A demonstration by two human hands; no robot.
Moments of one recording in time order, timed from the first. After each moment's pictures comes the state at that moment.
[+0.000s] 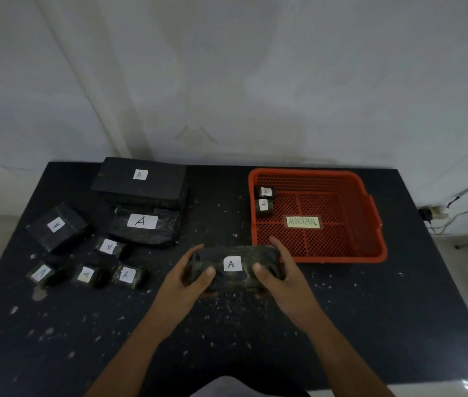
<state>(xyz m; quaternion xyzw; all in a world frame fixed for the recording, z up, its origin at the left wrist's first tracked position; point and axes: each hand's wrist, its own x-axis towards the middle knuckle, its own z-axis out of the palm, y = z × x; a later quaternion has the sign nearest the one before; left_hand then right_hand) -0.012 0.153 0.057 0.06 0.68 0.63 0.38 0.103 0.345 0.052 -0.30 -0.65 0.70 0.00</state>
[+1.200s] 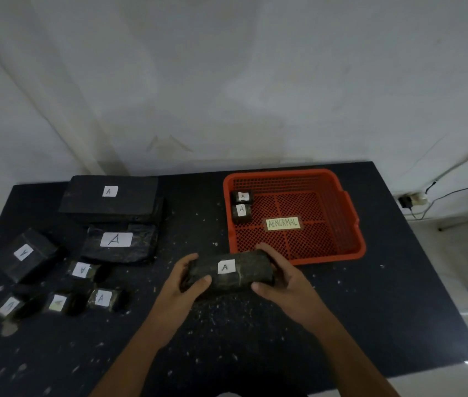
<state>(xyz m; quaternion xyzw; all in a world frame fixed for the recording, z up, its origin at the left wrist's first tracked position) -0.012 0.194 0.050 0.08 0.70 0.58 0.40 0.130 0.395 0.057 -0.27 -0.68 0.69 -0.03</state>
